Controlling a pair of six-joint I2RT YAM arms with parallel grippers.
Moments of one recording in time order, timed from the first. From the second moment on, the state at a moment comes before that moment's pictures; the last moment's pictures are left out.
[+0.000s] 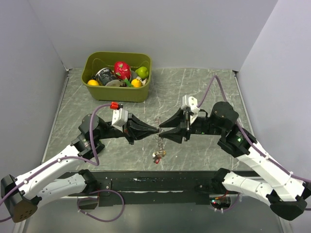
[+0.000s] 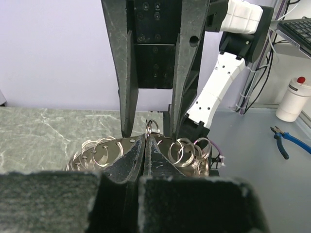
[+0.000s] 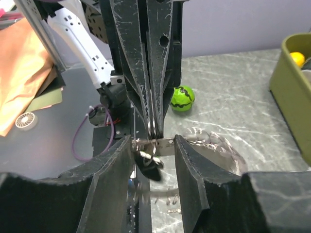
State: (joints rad) left arm -0.82 0.88 0.77 0.44 0.71 -0.23; right arm 0.79 0.86 1.08 -0.24 -0.69 0.02
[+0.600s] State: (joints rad) left arm -0.82 0.88 0.79 0.37 0.71 -0.21; right arm 0.80 0.88 1.10 -0.27 -0.64 0.01
